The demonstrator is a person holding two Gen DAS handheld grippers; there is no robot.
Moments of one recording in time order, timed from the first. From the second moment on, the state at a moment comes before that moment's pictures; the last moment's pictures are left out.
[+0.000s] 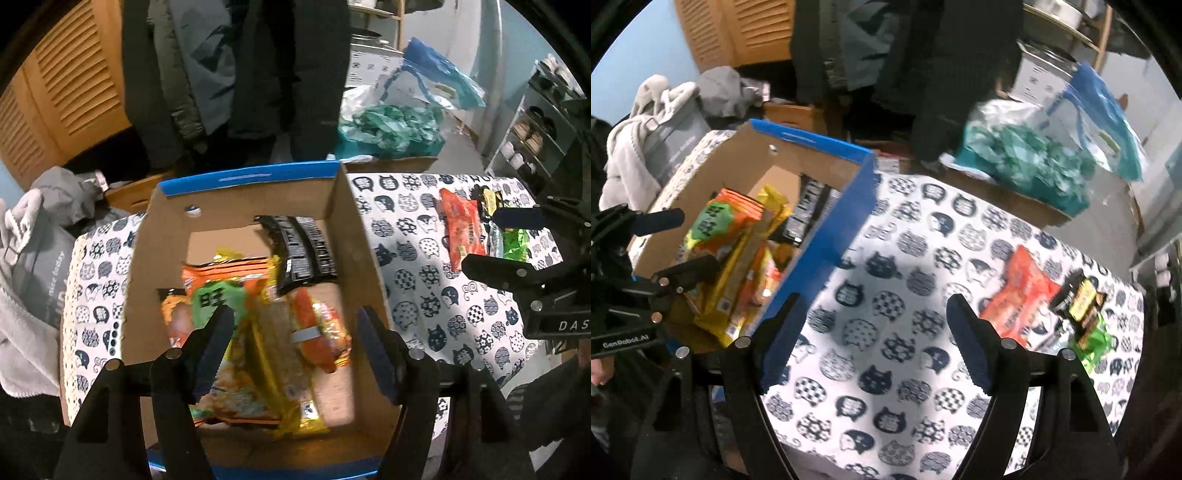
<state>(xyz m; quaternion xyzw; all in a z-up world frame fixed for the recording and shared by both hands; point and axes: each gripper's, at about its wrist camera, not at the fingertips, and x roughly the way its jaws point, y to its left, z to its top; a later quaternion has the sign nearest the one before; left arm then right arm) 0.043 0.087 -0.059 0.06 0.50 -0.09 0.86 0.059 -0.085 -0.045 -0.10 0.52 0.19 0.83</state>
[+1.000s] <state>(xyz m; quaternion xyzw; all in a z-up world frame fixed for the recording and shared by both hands) 0.042 -0.045 -0.066 0.15 0.51 -0.16 0.83 0.040 -0.246 -0.074 -0.02 0.55 0.07 0.83</state>
